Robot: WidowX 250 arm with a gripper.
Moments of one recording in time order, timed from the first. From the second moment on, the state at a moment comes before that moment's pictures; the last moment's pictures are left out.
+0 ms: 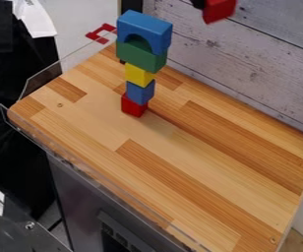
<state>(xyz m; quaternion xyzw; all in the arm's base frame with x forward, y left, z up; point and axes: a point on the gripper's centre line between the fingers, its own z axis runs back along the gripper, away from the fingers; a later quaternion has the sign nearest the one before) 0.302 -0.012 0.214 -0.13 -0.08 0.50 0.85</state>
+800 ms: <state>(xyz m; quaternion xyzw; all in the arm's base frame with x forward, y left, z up) 0.297 0.036 0.209 -0.18 -0.07 0.64 0.74</state>
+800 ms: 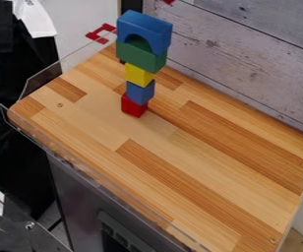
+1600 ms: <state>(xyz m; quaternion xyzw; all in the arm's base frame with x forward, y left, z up) 0.299 0.042 0.183 -0.18 -0.04 0.72 0.67</state>
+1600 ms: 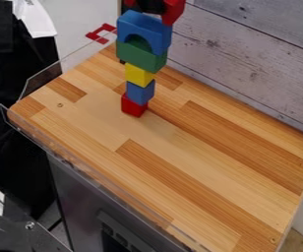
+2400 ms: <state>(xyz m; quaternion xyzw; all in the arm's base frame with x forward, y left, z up) 0.299 0.055 0.177 -0.22 -0.03 0.75 0.63</state>
